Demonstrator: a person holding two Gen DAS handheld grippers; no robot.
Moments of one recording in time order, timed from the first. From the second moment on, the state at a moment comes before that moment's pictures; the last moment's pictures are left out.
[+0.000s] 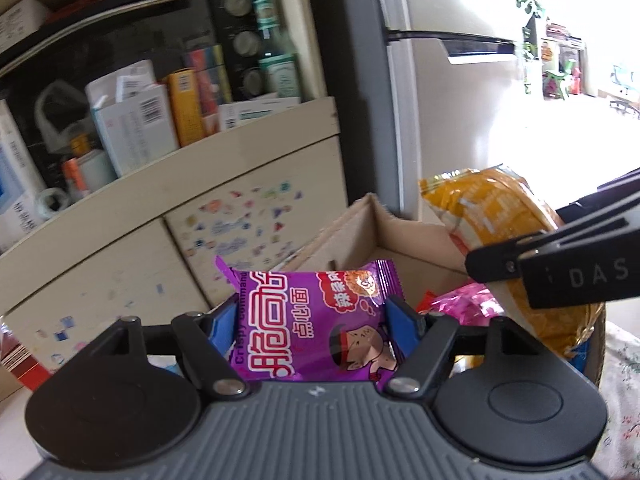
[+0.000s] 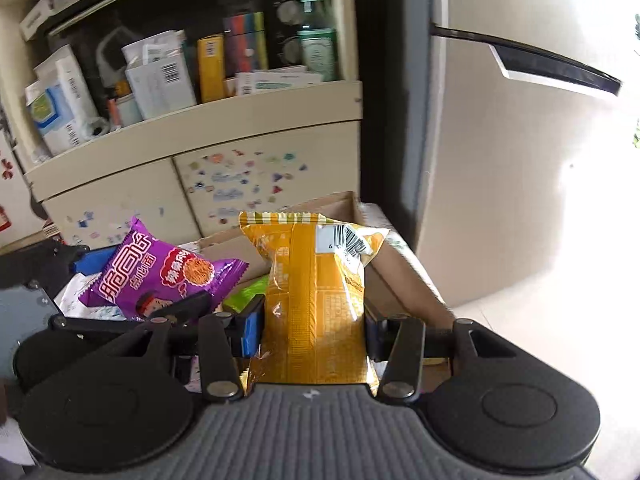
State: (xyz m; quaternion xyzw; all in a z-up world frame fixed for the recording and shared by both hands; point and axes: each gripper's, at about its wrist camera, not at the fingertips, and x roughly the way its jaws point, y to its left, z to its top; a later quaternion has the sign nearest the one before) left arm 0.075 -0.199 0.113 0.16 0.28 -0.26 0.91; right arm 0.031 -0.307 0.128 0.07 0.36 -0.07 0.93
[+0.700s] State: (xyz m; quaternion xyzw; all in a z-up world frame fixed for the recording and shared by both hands) left arm 0.085 -0.214 0.105 0.18 0.31 -0.25 0.90; right arm 0.026 -0.322 0.125 0.11 0.34 -0.12 0.93
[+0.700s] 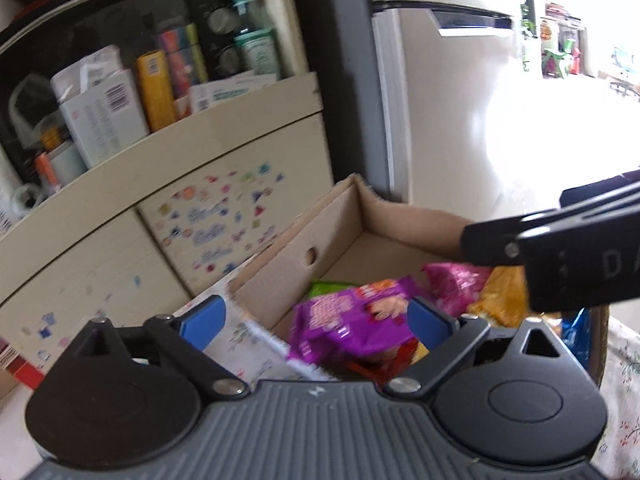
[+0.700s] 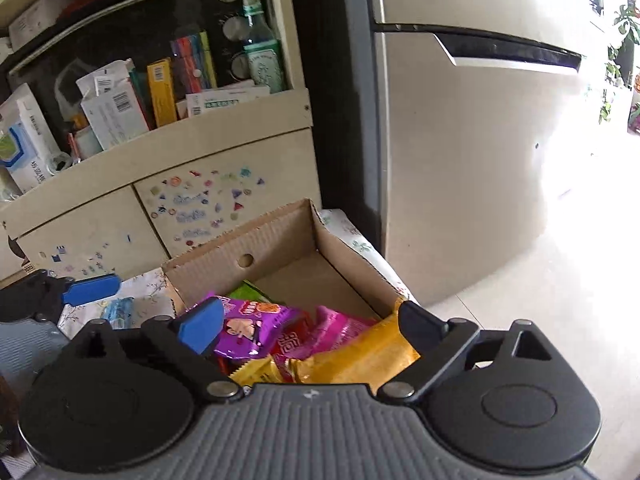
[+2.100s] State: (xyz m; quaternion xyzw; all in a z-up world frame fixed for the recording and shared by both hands) left arm 0.131 -0.068 0.045 0.22 0.40 -0.30 0.84; right arm 0.068 -0.155 0.039 0.02 0.51 0.15 0.85
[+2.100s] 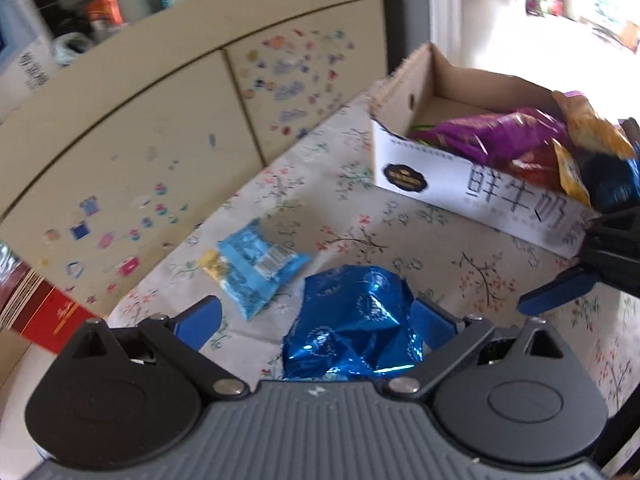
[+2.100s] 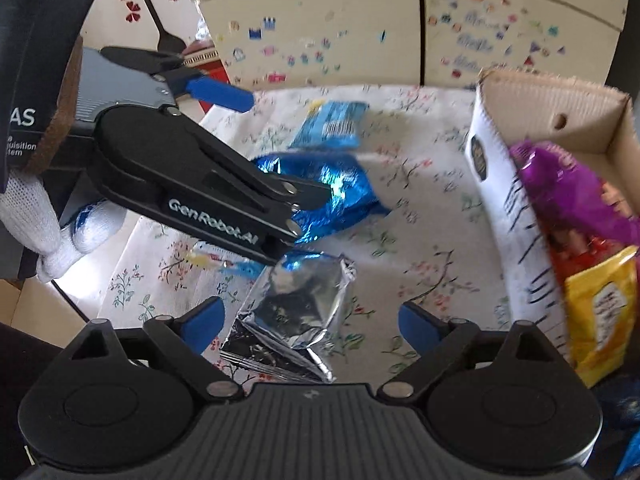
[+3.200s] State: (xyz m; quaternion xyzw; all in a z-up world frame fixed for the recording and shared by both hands) left arm 0.131 -0.089 0.003 0.29 0.40 -0.31 0.81; right arm 0.082 -0.175 0.020 0.01 0.53 0.07 0.84
